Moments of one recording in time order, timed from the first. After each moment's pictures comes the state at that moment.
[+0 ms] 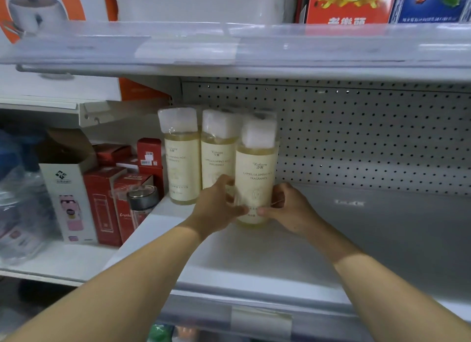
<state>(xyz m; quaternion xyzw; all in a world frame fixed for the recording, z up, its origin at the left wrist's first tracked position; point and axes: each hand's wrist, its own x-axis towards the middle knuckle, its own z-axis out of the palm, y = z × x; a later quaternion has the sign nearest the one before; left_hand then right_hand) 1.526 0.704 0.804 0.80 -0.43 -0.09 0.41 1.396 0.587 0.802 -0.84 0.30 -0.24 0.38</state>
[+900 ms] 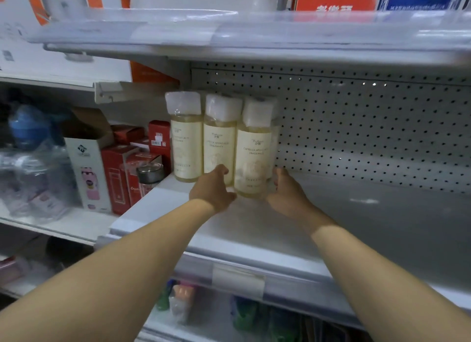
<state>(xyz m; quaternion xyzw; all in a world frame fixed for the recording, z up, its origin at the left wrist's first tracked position) 1.493 0.710 0.805 0.88 -0.36 -0.03 0.31 1.378 0.594 0.810 -0.86 0.31 -0.18 0.36</state>
